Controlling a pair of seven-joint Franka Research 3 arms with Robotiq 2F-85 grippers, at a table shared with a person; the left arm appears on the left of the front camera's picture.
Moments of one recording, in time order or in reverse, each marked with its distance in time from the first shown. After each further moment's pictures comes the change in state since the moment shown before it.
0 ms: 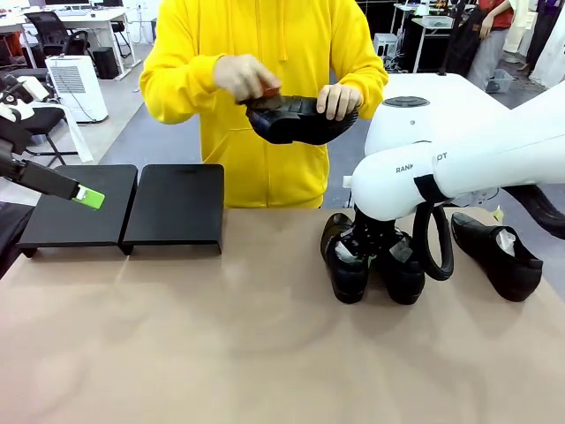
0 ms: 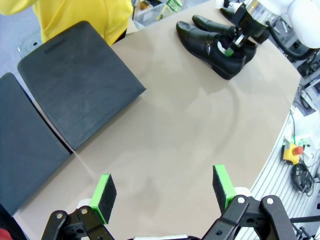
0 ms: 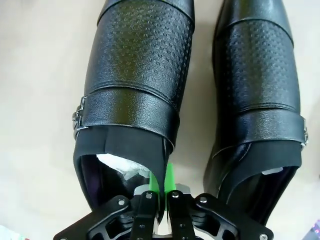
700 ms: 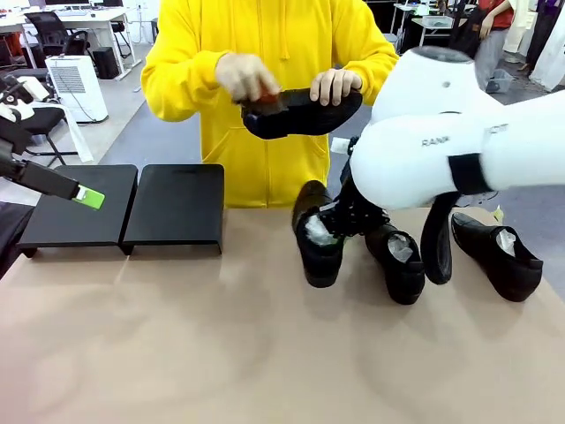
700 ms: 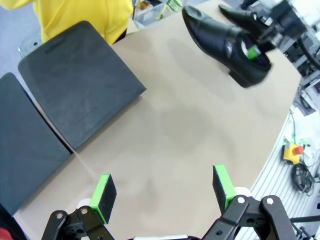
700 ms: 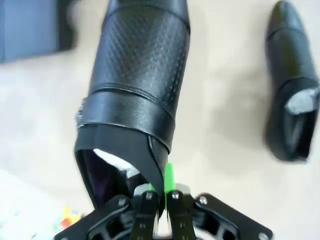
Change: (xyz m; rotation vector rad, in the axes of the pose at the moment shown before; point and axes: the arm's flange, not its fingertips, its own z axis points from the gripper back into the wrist) left arm 0.000 0.000 0.000 0.001 0.001 0.000; right arm -0.094 0.066 0.108 0.216 -0.173 0.032
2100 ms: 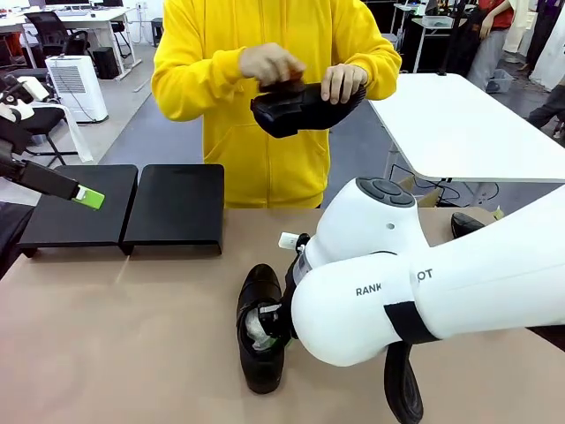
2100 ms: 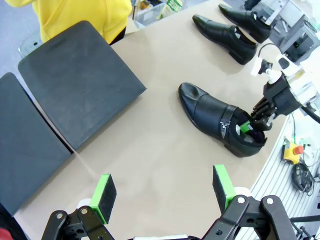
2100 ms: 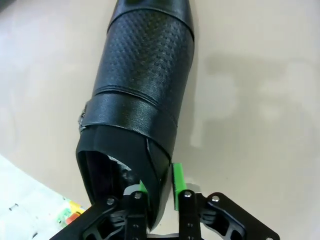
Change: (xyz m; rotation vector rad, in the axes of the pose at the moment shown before) left arm 0.000 0.000 0.000 0.001 0.001 -0.002; right arm -0.104 0.055 -0.121 0.090 0.087 -0.047
